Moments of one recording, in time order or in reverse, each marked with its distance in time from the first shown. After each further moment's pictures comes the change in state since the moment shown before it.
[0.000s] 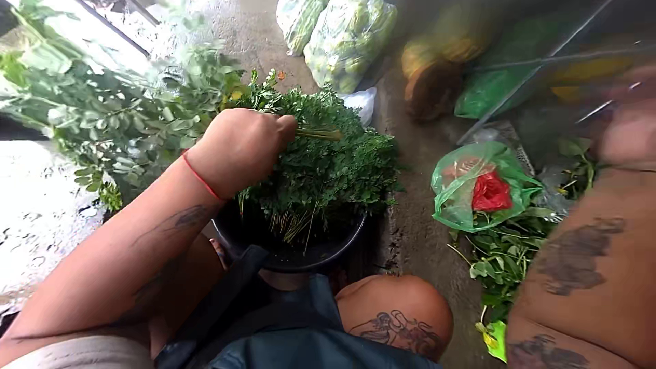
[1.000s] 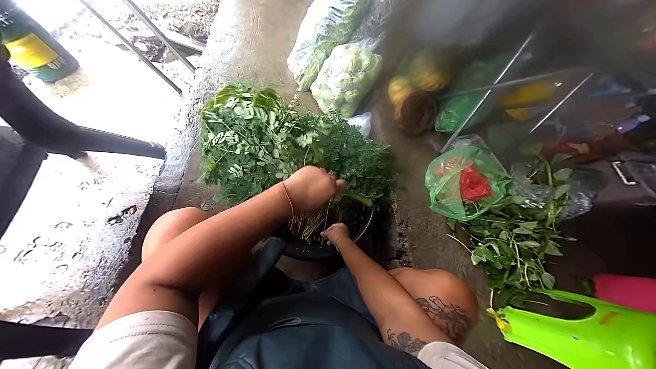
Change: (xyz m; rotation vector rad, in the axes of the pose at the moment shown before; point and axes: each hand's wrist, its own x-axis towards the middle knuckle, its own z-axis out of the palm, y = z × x) left_hand -0.074 0.060 0.037 -0.029 -0.194 0.330; right_hand -0.322 0.172 0.306 -0.636 -0.522 1.113
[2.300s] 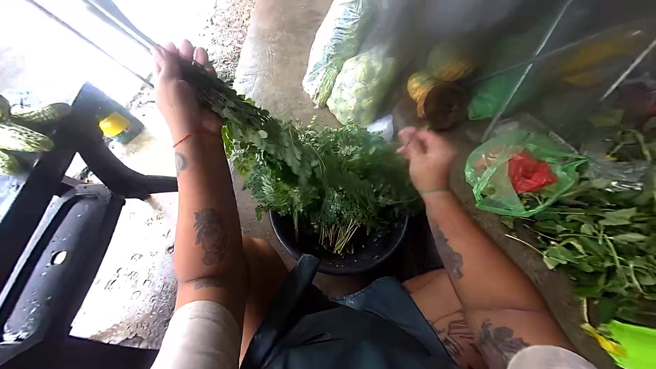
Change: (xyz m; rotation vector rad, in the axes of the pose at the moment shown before) left_hand -0.081 -0.138 -0.135 -1.596 1.769 -0.192; right_hand -0.107 -0.109 -0.195 0.350 0.795 -1.227
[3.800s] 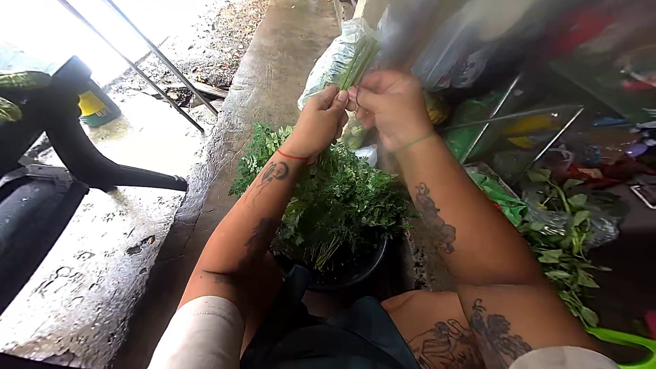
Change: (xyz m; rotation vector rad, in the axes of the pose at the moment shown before) left_hand -0.068 -0.066 0.062 0.433 -0.760 -0.236; right_hand 0.103 -0.173 0.049 0.391 -0.244 0.165
